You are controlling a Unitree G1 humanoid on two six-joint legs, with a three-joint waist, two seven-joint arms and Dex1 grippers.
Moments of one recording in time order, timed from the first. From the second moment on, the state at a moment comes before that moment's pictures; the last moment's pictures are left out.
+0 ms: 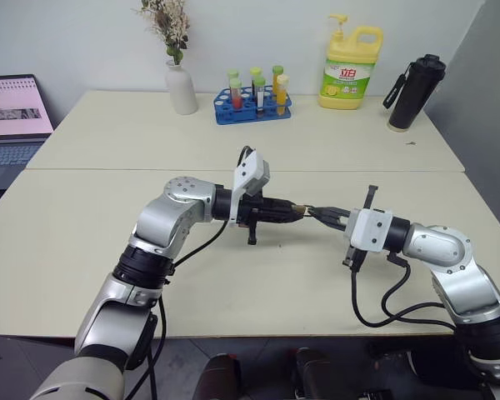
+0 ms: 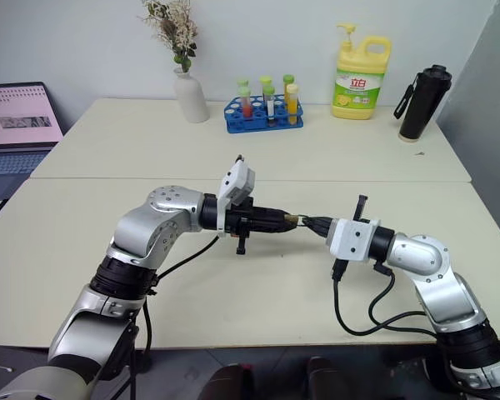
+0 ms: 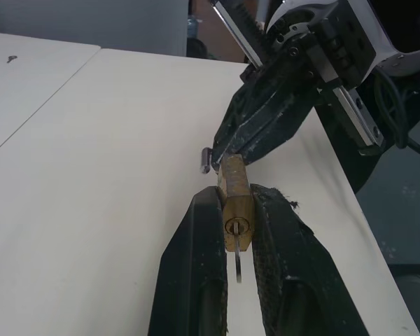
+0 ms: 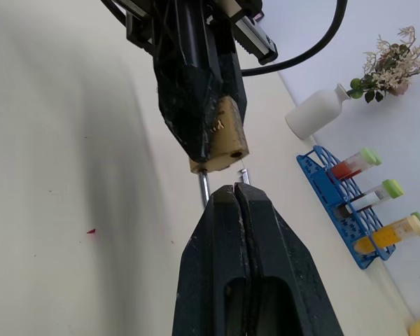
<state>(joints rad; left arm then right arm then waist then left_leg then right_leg) -0.77 0.45 -0.23 0.07 -0.40 0.56 -1.22 -0.32 -0.68 0.14 -0.28 0.02 -0.11 0.80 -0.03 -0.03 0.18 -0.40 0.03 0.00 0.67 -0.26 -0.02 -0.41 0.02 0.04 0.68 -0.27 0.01</state>
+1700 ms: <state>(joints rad) -0.74 0.52 -0.23 0.07 -0.46 0.60 -1.30 -0.32 -0.62 0.18 -0.22 0.03 -0.18 0.86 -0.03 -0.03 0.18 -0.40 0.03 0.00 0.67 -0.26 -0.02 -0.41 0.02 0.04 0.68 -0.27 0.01</state>
